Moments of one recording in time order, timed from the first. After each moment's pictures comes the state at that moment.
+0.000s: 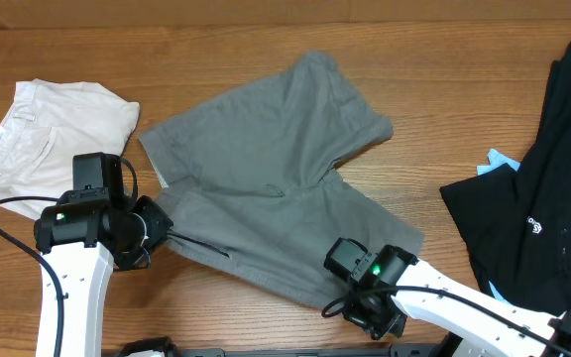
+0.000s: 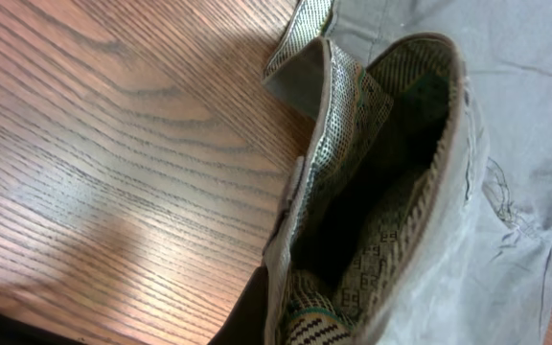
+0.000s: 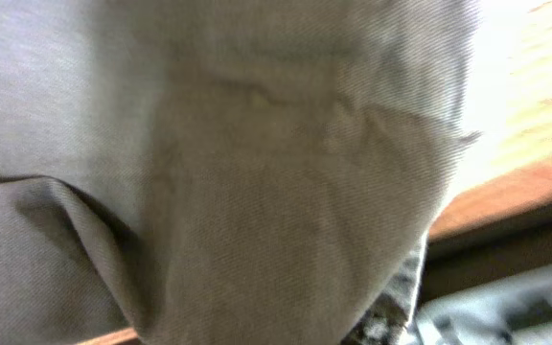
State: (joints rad) left arm 0.14 1.17 0.97 -1.15 0.15 -0.65; right arm 0.90 1.35 0.67 -1.05 -0.17 1.29
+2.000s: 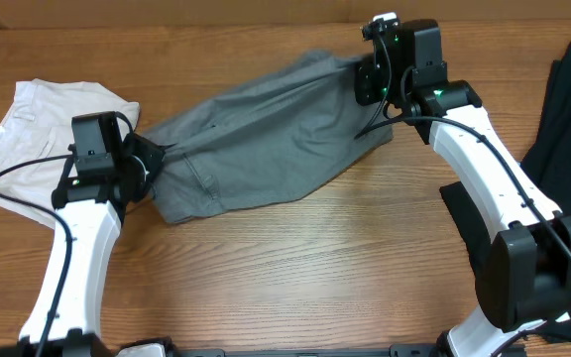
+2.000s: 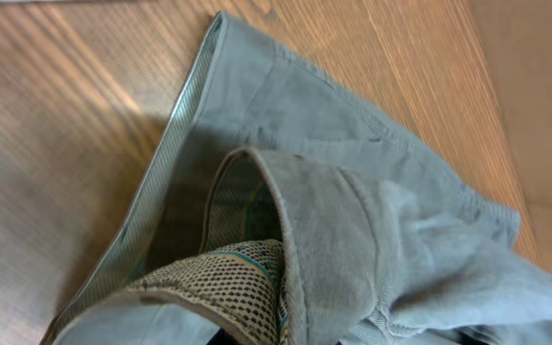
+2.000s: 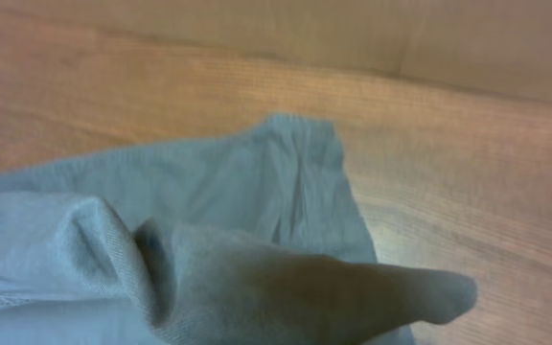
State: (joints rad) left arm 0.14 1.39 0.97 -0.51 0.13 -0.93; right arm 0.23 1.82 1.50 -0.38 -0.17 0.02
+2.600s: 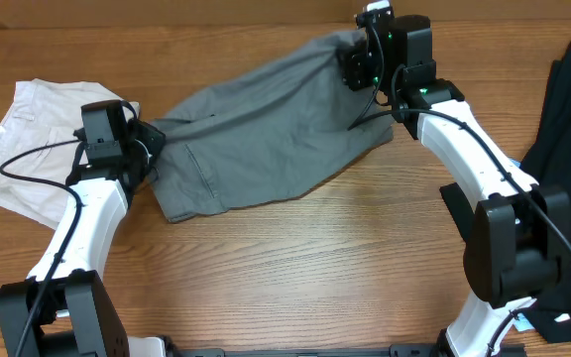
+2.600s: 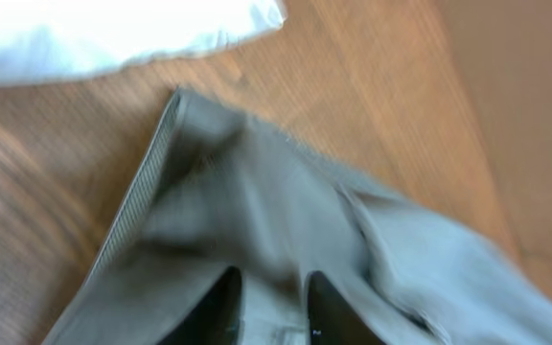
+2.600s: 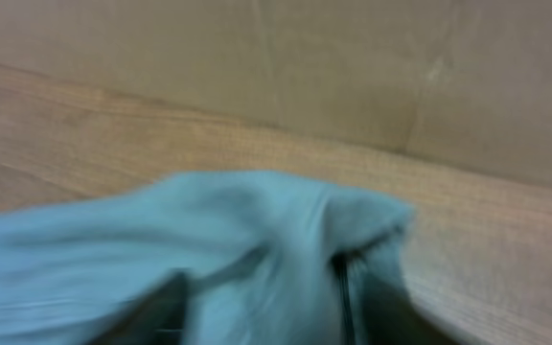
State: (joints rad) left arm 0.14 1.57 0.97 -0.23 0.09 -0.94; right arm 0.23 1.94 1.50 -0.09 -0.20 0.01
